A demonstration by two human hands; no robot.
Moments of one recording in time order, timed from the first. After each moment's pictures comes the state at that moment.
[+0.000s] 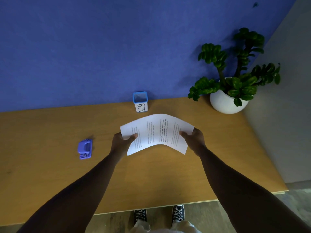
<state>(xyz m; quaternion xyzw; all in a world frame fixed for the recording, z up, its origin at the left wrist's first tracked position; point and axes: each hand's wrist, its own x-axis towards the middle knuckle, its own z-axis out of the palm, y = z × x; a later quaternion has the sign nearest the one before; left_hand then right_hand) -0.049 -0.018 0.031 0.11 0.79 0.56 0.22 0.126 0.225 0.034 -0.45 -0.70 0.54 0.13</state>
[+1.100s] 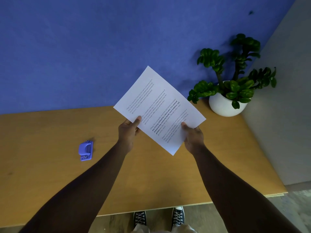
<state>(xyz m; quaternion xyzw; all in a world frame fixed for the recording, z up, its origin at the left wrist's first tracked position) -0.042 0.030 0.087 0.00 0.62 0.73 0.28 0.112 0.207 0.068 -0.36 -0.39 0.80 0.27</state>
